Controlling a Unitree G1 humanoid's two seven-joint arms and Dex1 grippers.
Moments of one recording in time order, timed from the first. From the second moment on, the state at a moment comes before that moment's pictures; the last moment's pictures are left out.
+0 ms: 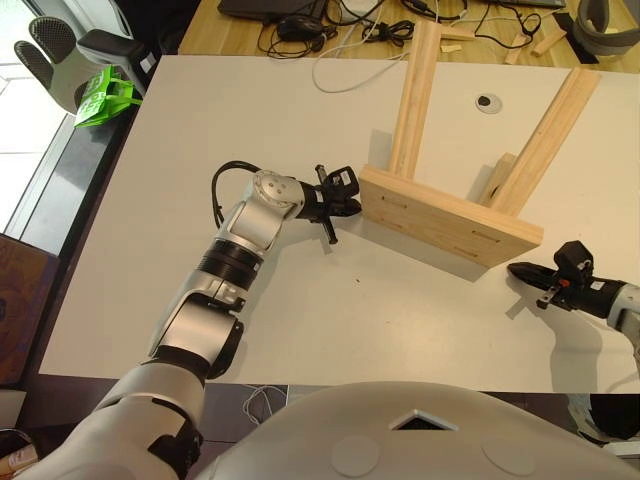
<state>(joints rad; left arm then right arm) -0.55 0.35 -0.41 0.43 0.08 0.34 -0.95 0.27 -0.76 -0.13 0.01 0.31 0.32 0.95</state>
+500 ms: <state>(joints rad) -0.53 0.35 -0.41 0.40 0.08 0.36 -0.97 0.26 -0.76 -0.12 0.01 0.39 0.38 1.02</state>
